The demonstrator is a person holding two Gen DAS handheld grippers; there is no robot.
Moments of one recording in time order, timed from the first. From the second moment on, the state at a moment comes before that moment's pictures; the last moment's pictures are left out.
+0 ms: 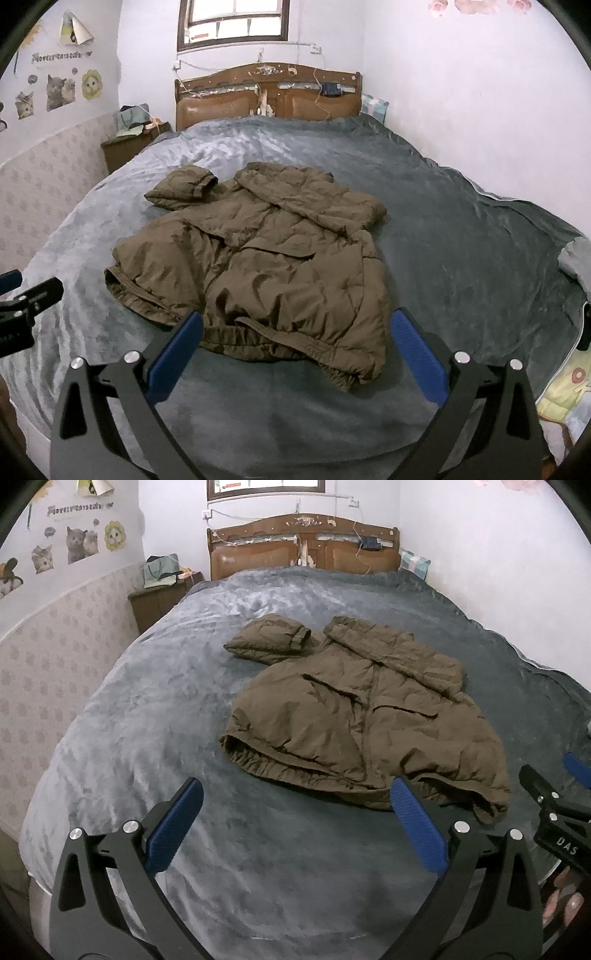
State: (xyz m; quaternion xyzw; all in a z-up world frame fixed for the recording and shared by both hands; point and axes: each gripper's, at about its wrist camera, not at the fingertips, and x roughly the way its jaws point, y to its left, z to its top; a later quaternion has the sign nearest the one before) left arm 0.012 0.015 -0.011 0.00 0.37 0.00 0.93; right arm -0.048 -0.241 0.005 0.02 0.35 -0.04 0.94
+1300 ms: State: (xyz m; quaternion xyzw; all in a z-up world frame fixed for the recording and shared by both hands) left arm 0.186 0.087 -0.115 0.04 0.42 -0.03 0.90; right arm 0.027 -0.305 -0.105 0.11 0.41 -0.10 0.90
